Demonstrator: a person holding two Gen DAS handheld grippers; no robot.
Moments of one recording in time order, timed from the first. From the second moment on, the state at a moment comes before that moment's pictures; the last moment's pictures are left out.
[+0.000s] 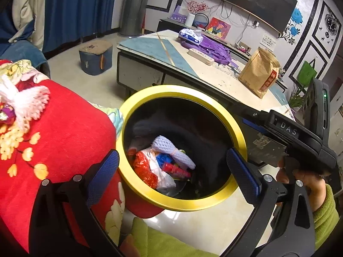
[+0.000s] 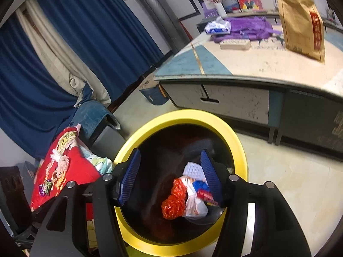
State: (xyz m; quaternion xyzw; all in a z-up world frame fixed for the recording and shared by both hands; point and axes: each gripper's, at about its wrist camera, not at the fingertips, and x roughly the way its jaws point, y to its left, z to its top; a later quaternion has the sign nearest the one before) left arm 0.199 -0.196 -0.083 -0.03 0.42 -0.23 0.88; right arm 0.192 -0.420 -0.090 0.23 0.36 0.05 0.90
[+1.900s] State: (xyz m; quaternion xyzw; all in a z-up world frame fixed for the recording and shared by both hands) left arm 0.122 -0.049 0.006 -0.09 0.27 -0.09 0.95; right arm 0.145 -0.281 -0.005 0.10 0.30 0.17 0.93
